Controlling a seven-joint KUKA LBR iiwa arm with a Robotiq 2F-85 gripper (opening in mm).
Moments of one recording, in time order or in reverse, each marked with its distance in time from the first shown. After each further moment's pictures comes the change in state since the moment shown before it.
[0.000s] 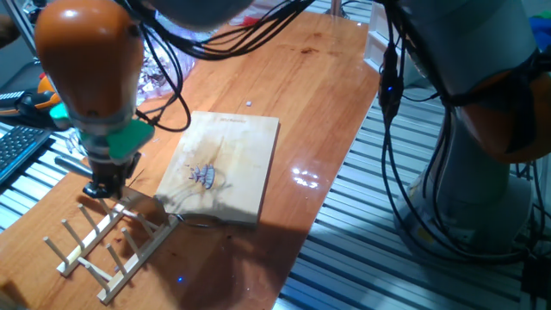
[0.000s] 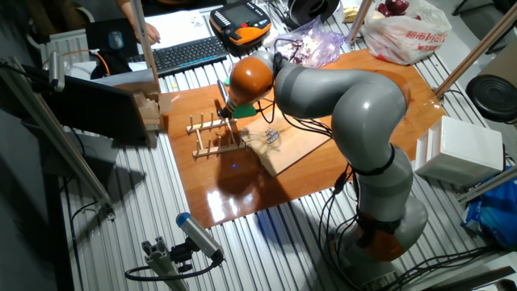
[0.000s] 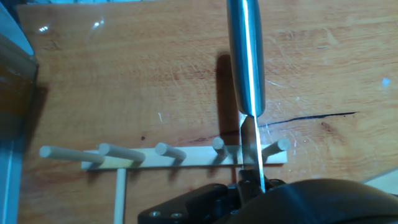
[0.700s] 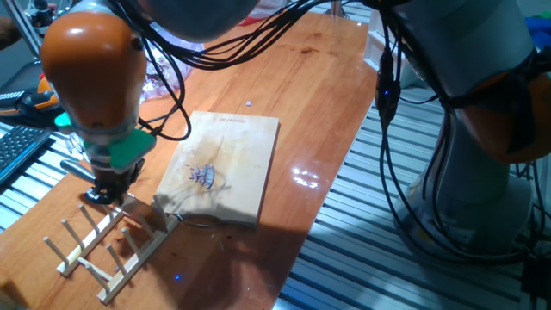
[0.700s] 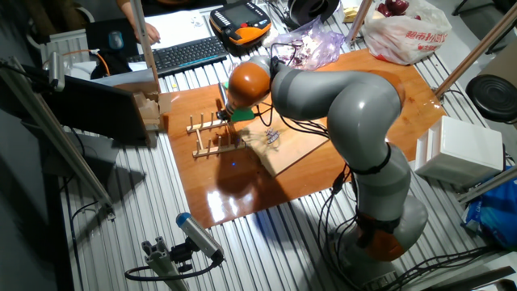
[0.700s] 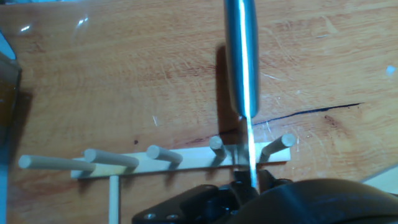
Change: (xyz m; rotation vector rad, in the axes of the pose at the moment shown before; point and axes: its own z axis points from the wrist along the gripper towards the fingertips) arm 0.003 0.000 0.009 0.019 -0.005 0.057
